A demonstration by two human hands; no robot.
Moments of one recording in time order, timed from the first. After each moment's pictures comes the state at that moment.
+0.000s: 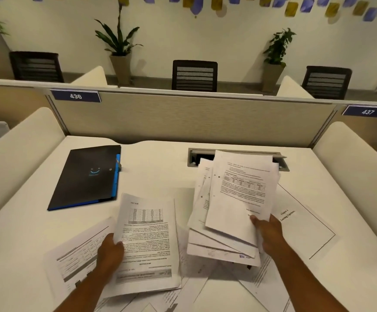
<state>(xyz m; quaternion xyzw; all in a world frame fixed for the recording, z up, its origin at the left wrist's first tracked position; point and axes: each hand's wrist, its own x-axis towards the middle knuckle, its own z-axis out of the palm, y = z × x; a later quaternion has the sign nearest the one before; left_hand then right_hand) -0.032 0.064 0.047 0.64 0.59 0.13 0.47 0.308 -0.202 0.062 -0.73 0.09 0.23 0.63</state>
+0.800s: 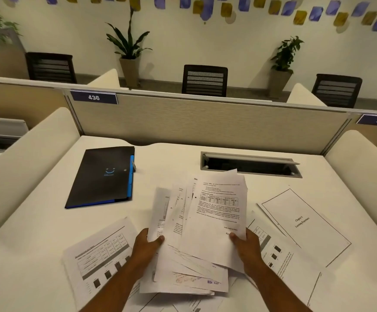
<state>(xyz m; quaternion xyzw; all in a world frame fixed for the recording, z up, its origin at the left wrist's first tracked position) -0.013 0.061 0.041 0.59 0.49 0.12 0.63 0.204 -0.142 0.041 -0.80 -0.01 0.24 0.55</state>
